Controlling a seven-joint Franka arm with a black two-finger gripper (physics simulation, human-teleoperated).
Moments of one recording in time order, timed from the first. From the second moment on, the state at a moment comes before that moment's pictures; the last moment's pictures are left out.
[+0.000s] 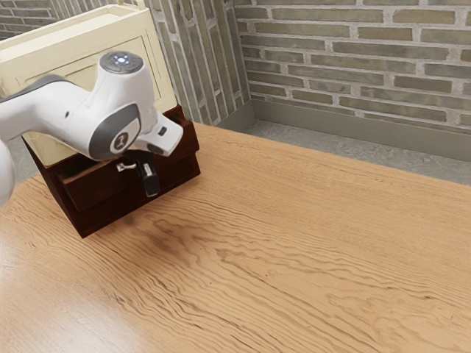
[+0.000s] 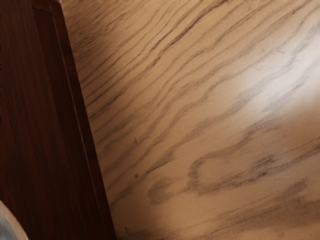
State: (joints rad) arm 0.07 0.15 0.20 -1.69 0.37 2.05 0.65
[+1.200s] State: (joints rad) arm -0.11 -0.08 0.21 -1.93 0.37 2.05 0.64
